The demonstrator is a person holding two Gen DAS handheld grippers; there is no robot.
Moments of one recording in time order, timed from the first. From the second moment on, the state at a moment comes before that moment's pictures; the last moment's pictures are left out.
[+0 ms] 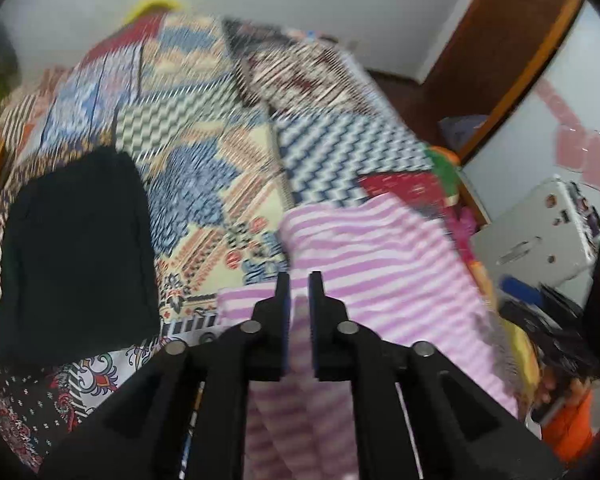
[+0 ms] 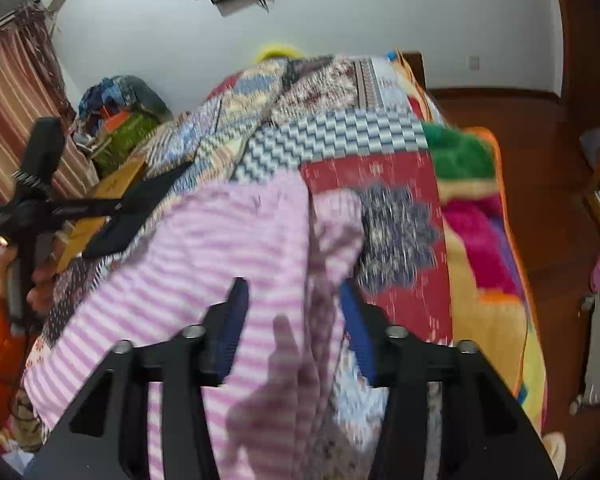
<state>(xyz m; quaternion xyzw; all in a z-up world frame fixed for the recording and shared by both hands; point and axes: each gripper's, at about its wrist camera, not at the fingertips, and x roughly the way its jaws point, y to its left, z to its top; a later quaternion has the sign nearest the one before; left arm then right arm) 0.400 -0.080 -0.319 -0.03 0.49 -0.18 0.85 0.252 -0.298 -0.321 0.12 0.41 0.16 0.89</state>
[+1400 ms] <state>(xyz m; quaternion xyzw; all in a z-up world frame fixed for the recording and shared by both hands) 0.274 -0.058 -0.319 0.02 0.49 -0.15 0.86 0.206 -0.283 -0.295 0.00 0.41 0.15 0.90</state>
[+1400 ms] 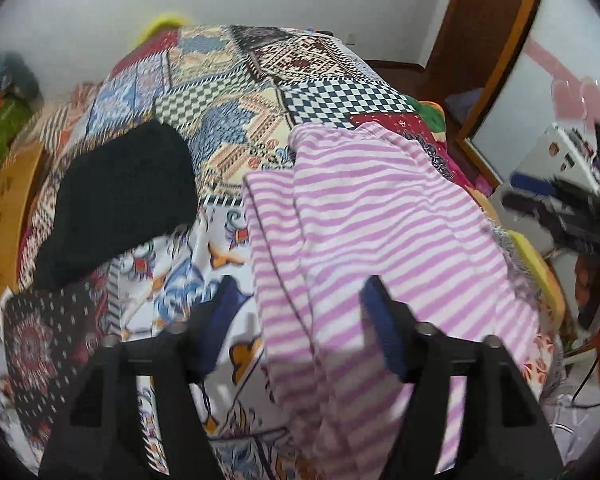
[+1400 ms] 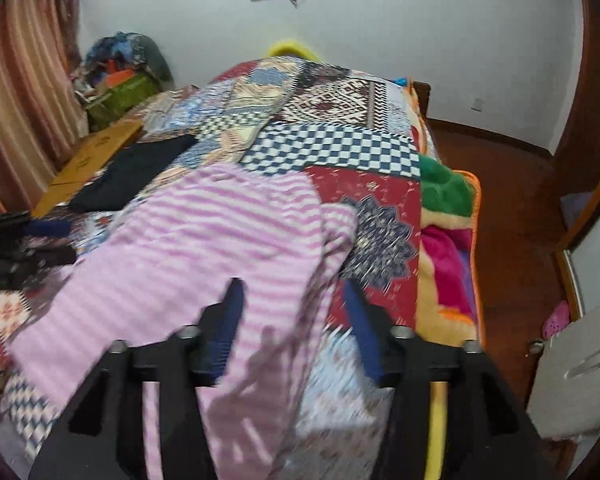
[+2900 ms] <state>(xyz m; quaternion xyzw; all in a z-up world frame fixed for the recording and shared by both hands) 0.328 -0.073 -0.346 -0.10 0.52 -0.29 0.80 0.257 -0.245 -0.340 0.14 0.49 0.27 0.81</state>
